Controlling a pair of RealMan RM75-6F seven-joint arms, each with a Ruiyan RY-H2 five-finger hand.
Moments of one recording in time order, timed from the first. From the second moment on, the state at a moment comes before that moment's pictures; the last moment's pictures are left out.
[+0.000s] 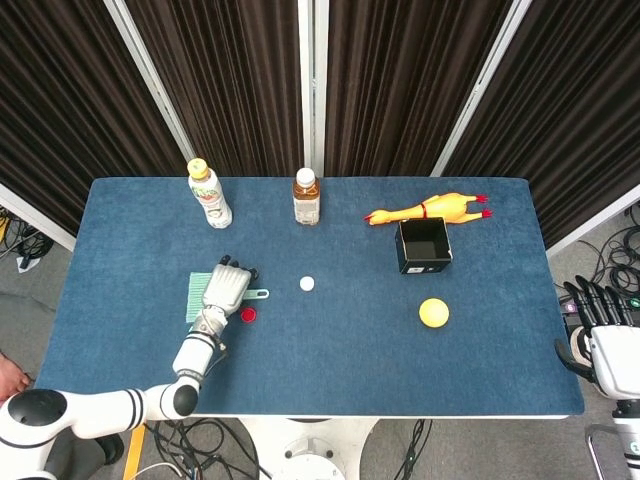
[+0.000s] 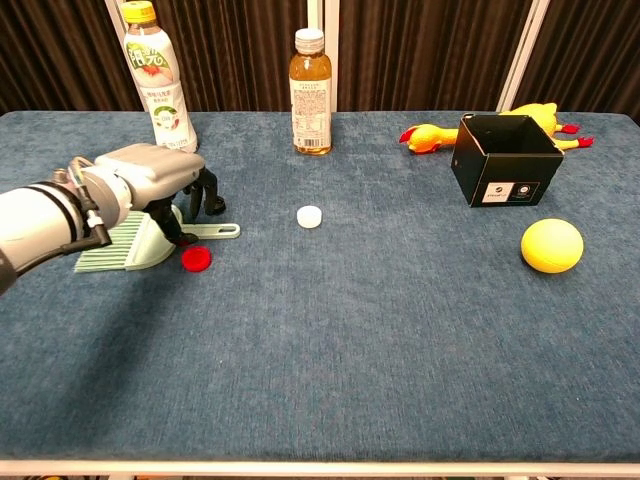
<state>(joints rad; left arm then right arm) -0.83 -1.78 -0.19 -1.29 0.74 0.97 0.77 0.09 -1.03 0.06 -1.58 -1.53 1.48 0.11</state>
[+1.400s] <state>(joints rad) -0.88 -1.77 -0.09 -1.28 0.81 0.99 0.86 0.08 -1.03 0.06 -1.57 -1.51 1.48 0.13</state>
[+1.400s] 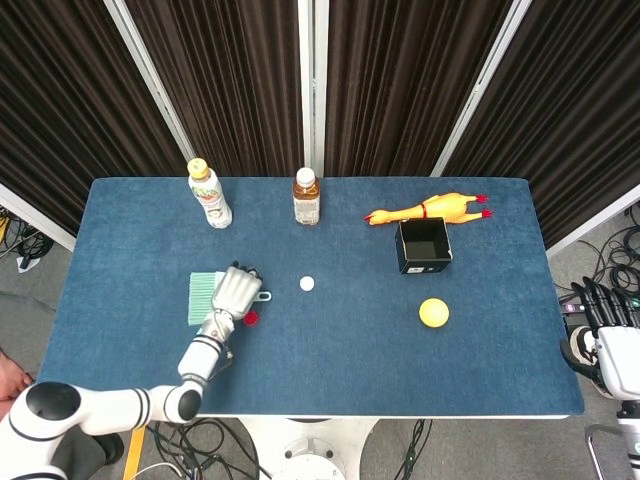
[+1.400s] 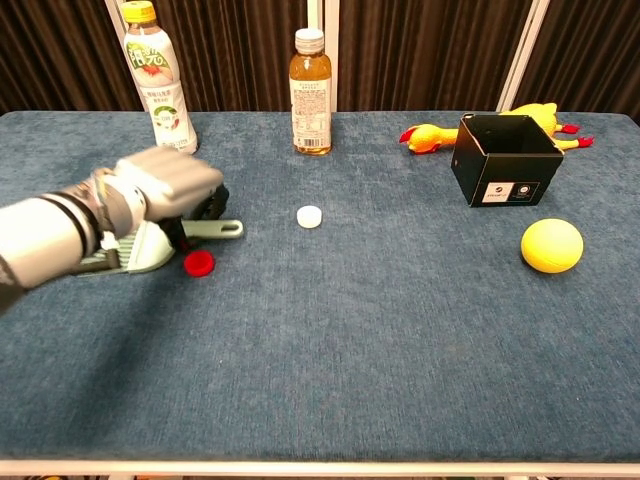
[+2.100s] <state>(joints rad) -0.84 -1.48 -0.11 -1.21 1.35 0.85 -0.38 0.07 -1.01 0.06 -1.60 -1.52 1.50 0.10</state>
